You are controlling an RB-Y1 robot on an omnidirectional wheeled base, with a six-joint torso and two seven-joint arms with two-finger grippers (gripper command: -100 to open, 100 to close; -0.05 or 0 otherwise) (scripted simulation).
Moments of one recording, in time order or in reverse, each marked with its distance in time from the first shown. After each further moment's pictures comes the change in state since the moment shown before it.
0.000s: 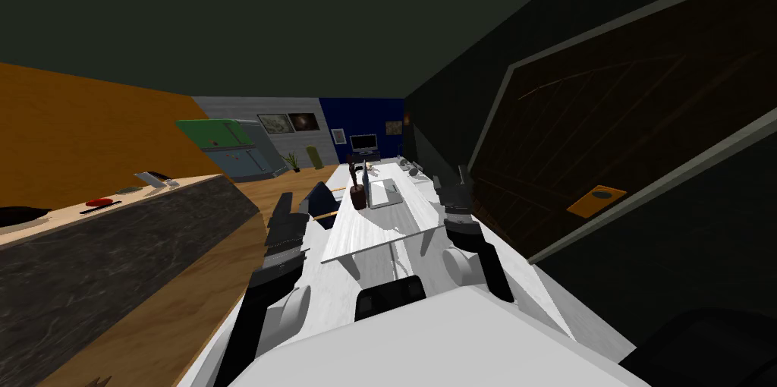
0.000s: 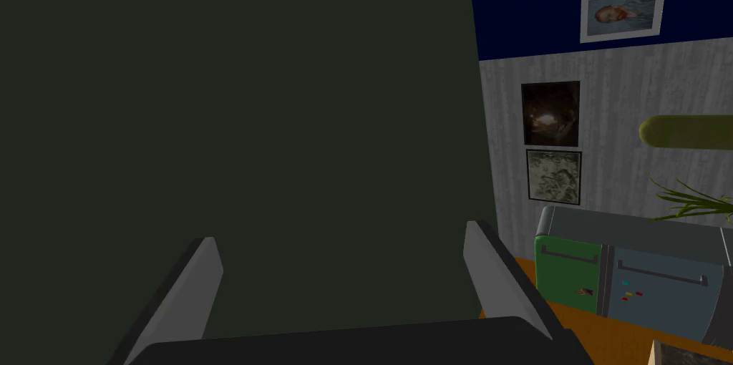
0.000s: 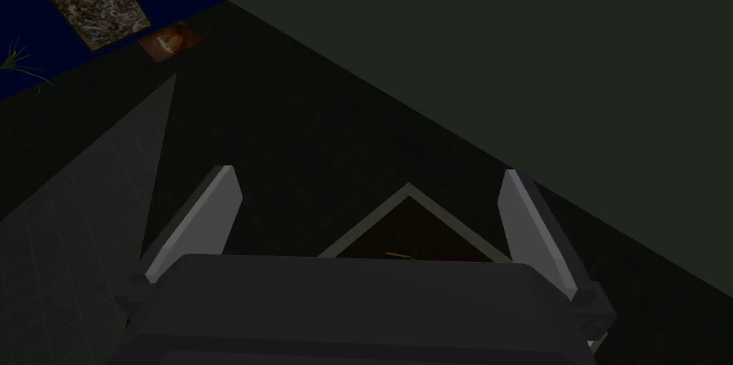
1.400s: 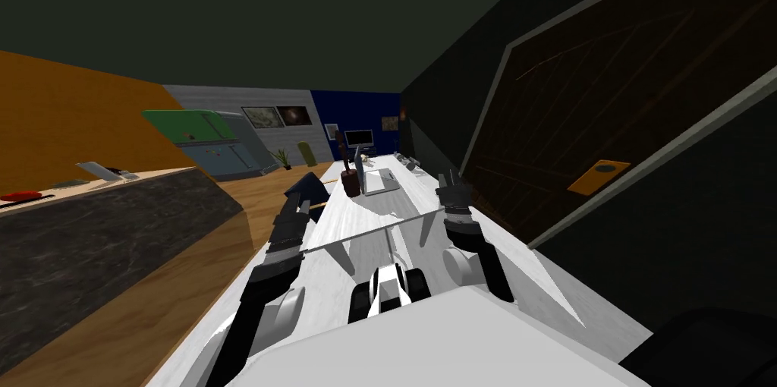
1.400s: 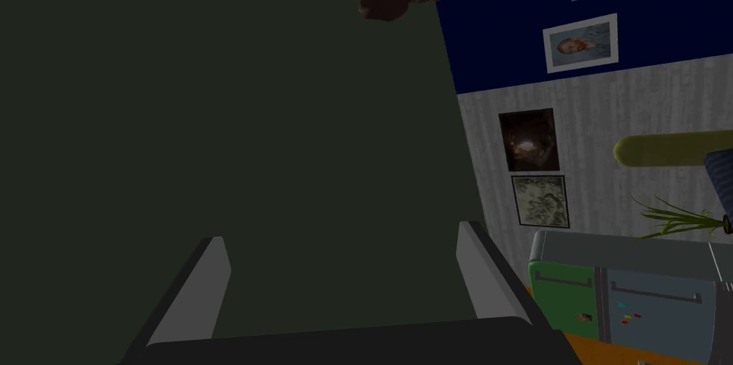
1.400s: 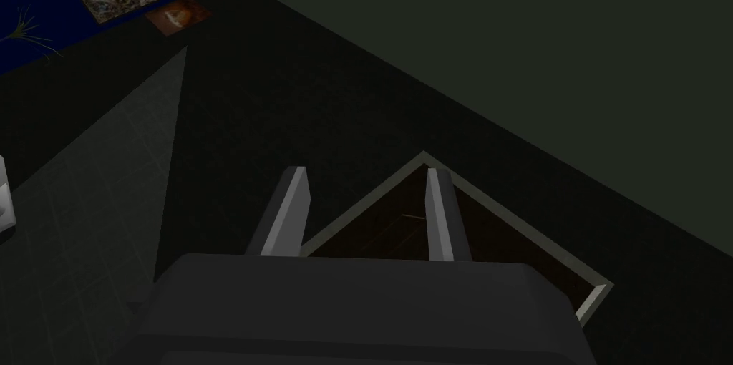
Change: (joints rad) left arm -0.020 0.088 0.019 0.024 -0.008 0.039 -0.006; right arm 0.000 0.000 0.000 0.000 0.000 0.000 0.000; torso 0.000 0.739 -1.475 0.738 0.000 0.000
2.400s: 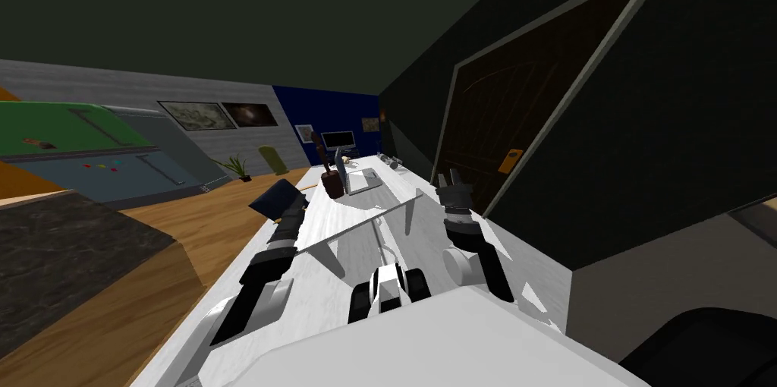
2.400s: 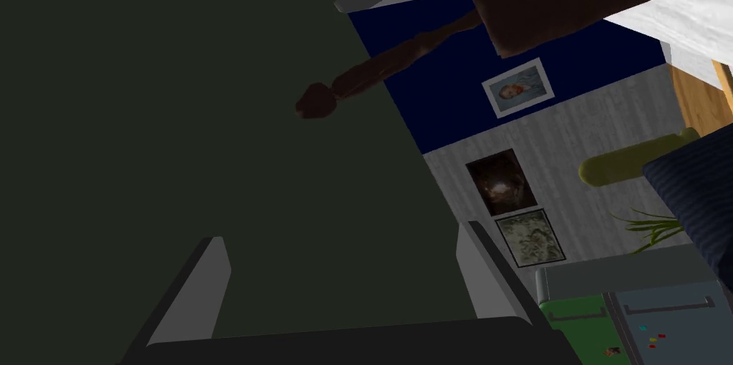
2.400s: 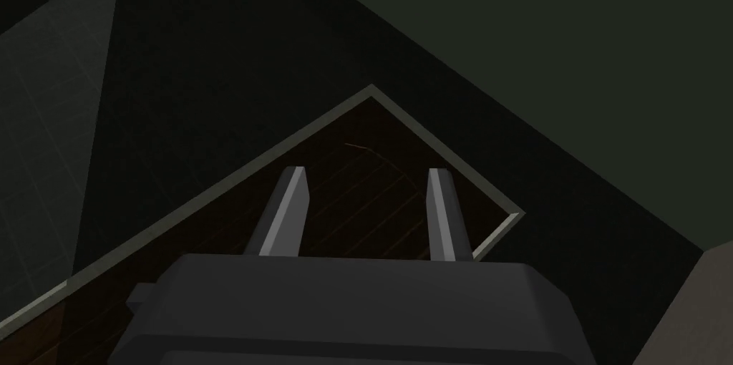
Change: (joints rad) left arm -0.107 0.130 0.104 0.119 -0.047 0.238 -0.051; right arm 0.000 0.000 0.000 0.000 0.000 0.000 0.000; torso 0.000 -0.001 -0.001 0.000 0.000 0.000
